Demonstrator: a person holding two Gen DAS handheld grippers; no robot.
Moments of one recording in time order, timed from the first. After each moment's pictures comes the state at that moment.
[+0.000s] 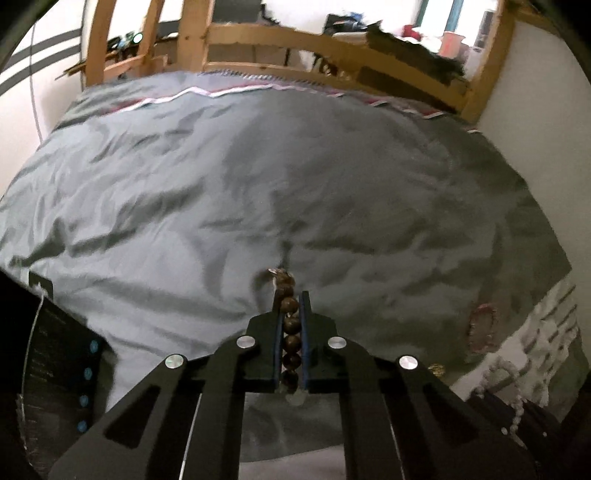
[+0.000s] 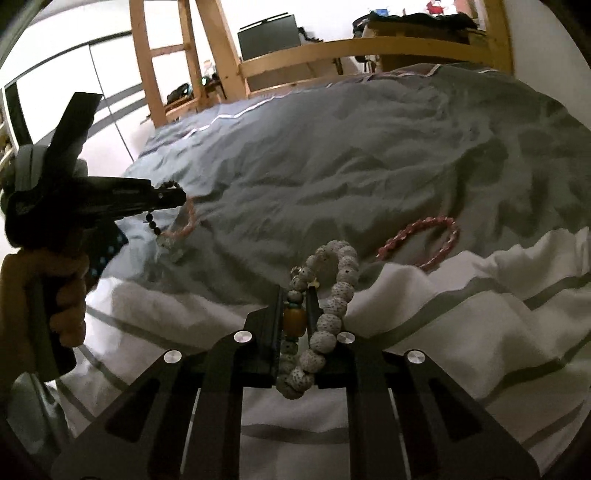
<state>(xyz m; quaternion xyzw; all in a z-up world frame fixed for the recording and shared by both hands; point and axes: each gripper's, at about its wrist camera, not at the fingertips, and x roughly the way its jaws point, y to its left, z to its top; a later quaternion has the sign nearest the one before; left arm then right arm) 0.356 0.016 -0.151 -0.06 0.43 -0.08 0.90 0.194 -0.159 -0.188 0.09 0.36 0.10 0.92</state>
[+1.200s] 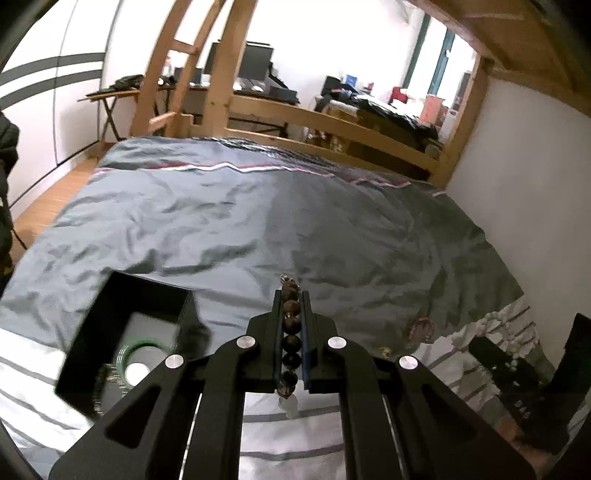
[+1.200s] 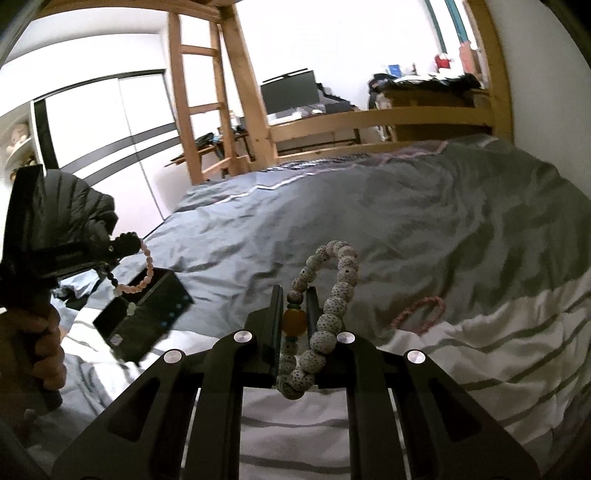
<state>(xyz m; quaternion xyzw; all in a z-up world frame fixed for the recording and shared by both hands) 0.231 0.098 -0.044 -0.10 0.33 -0.08 0.93 0.140 -0.136 -0.082 0.09 0.26 0.12 0.95</state>
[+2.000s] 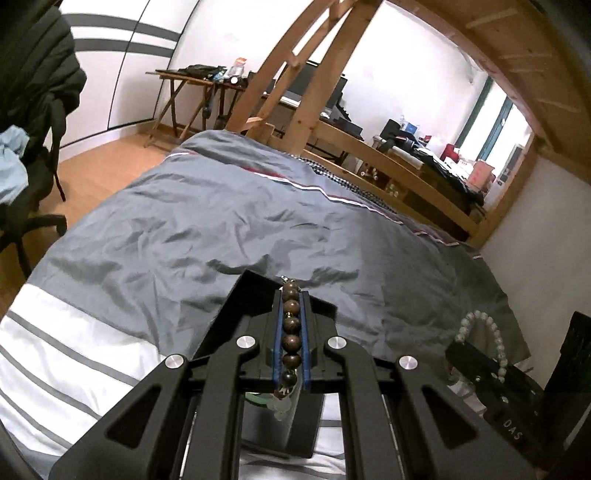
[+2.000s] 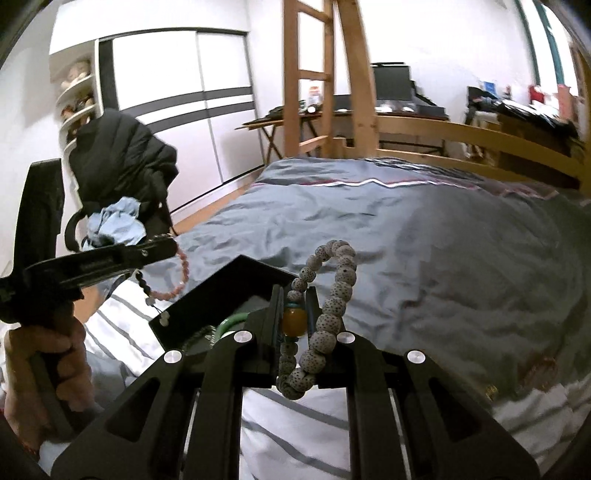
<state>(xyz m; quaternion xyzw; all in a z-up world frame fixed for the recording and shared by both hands) 0.210 0.248 -0.071 -0.21 0.30 -0.01 0.93 0.182 0.049 -0.071 -0.01 0.28 0.24 0.93</state>
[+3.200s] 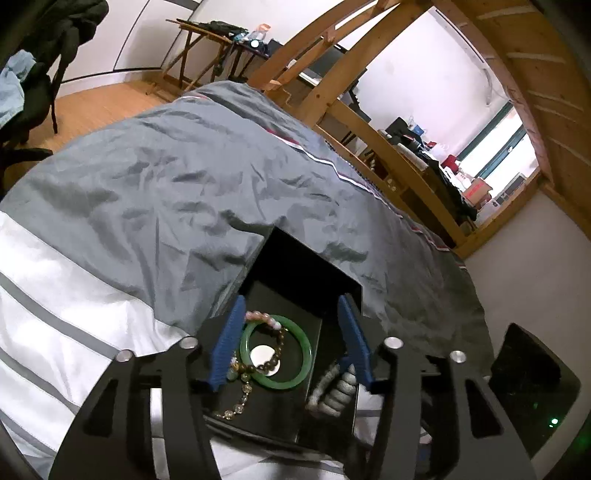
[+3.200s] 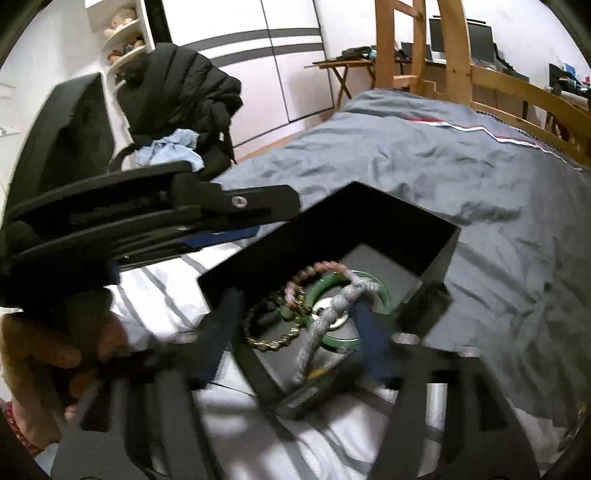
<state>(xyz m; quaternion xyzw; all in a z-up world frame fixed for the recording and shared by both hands) 0.218 0.284 -0.128 -0.31 0.33 -0.04 0.89 0.201 0.156 -0.135 -0.05 0.37 0.36 0.86</state>
